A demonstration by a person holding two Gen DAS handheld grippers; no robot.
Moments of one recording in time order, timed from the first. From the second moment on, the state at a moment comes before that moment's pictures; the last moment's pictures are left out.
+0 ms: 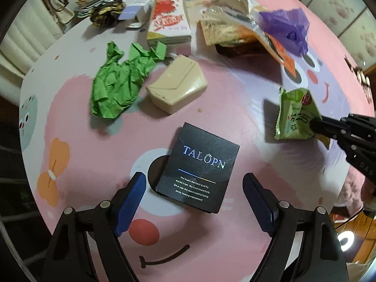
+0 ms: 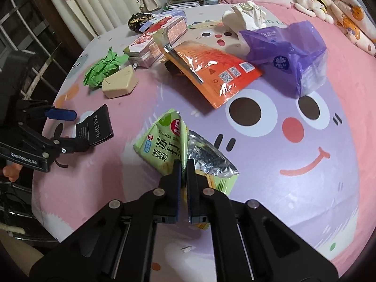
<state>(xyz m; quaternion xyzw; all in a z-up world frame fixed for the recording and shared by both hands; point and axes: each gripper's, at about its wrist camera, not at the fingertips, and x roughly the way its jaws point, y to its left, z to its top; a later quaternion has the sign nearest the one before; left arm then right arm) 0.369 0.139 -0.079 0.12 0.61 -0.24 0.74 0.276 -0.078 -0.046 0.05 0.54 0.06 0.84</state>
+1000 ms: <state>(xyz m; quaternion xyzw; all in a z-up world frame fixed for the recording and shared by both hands) 0.337 0.113 -0.069 0.14 0.59 -0.26 0.75 0.250 -0.073 -0.032 0.12 0.52 0.03 0.84</state>
